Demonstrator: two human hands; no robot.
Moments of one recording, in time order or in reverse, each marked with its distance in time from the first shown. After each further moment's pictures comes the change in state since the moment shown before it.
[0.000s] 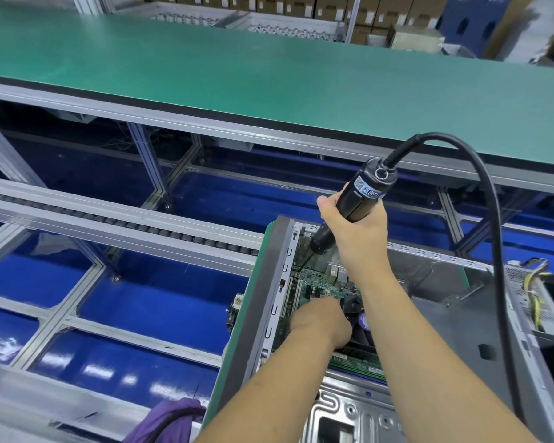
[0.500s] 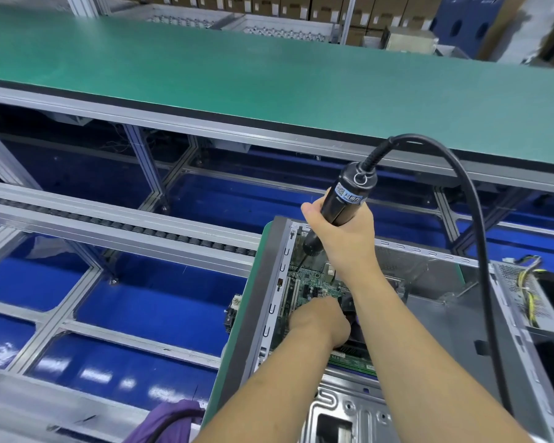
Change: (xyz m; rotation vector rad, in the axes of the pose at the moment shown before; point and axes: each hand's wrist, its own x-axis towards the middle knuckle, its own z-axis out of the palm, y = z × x) left_hand 0.001 0.000 0.002 -0.014 -0.017 -0.004; right_hand -0.008 -0.005 0.005 -0.032 -0.111 -0.013
